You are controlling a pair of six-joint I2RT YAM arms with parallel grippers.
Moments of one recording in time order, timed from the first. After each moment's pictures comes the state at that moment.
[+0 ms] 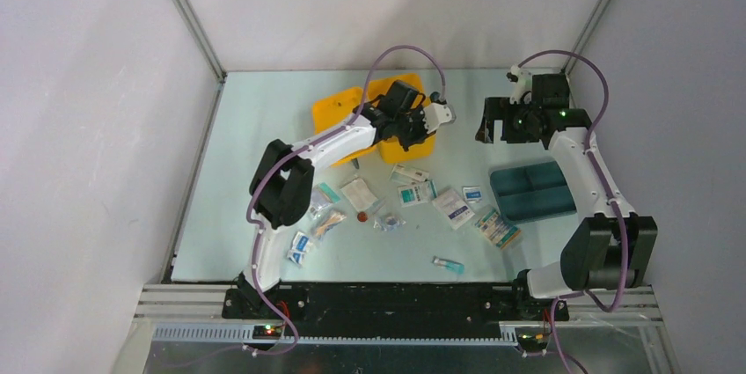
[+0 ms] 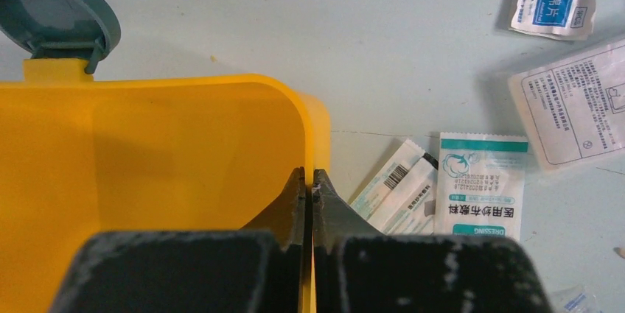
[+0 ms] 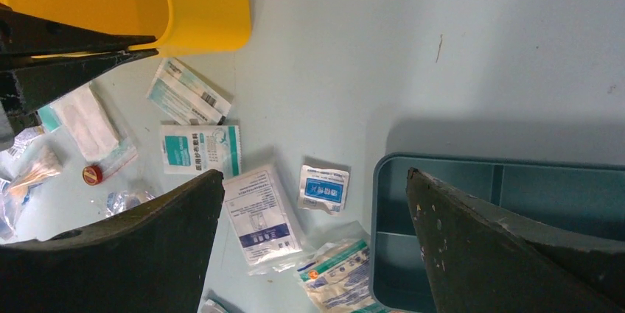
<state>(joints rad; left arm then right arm) -0.71 2.11 1.76 -0.42 0.32 0.56 0.02 1.43 1.29 -0.69 -0.31 0.02</state>
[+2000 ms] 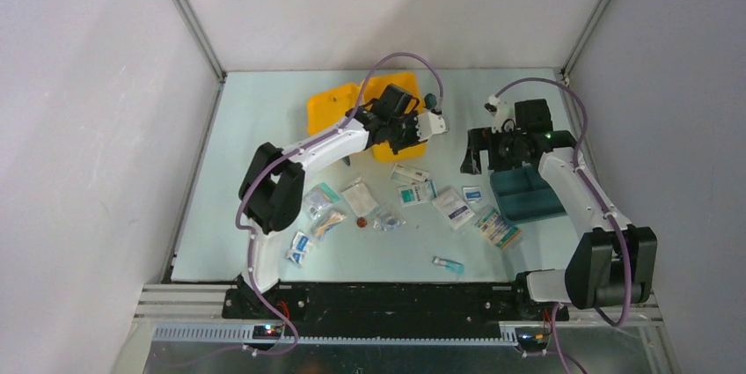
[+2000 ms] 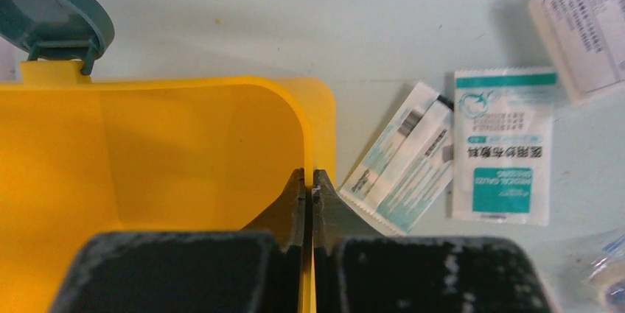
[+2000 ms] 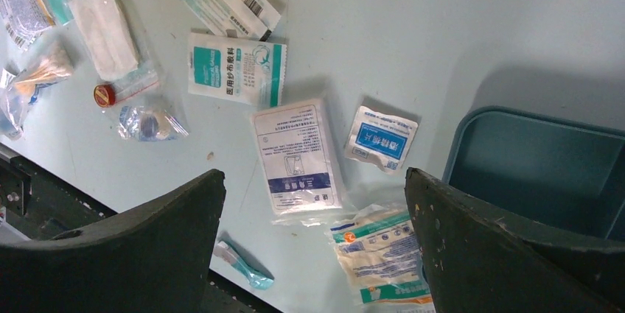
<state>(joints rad) -0.71 2.03 1.66 -0.44 0.27 0.69 0.10 1.35 1.08 -0.69 -0.42 -0.03</state>
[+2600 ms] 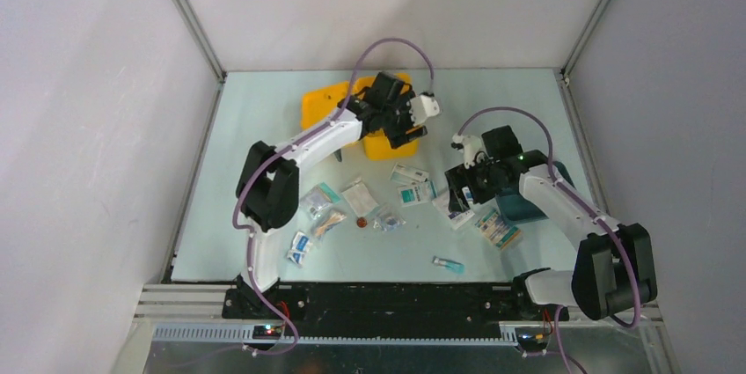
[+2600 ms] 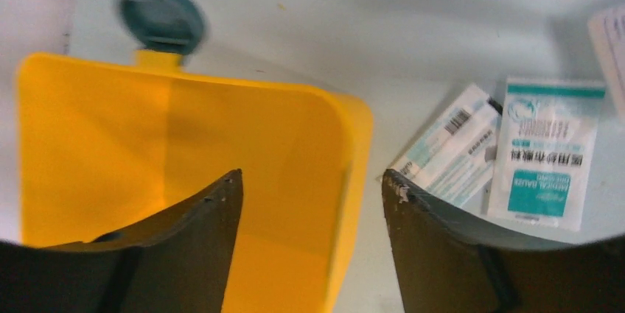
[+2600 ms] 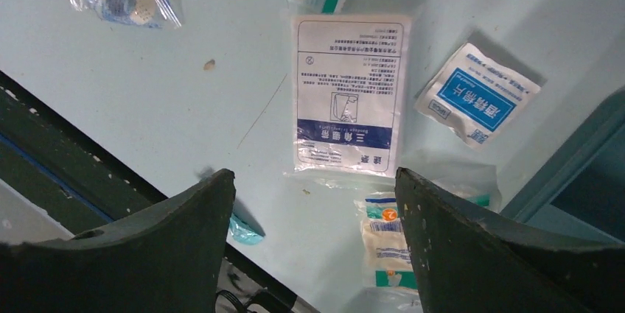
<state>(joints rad) -0.66 2.03 1.71 -0.48 0.23 0.68 0.29 1.30 0.90 -0.70 -0.40 -0.15</state>
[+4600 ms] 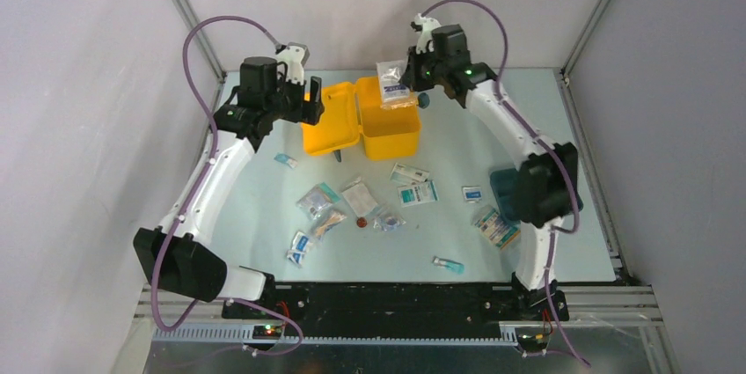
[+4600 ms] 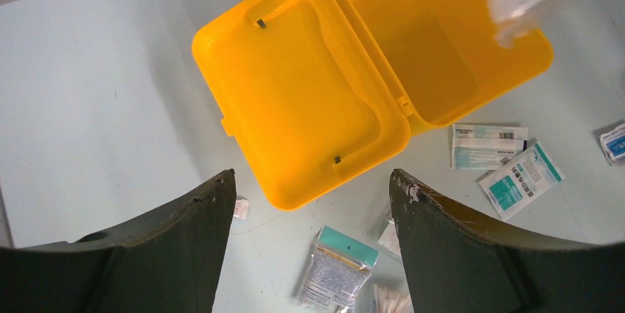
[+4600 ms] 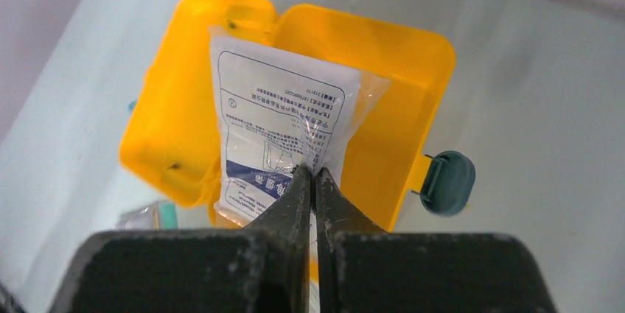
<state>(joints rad) -0.24 1.38 1.41 -0.56 0.12 0.04 0.43 1.90 1.88 -0.44 -0.26 0.13</state>
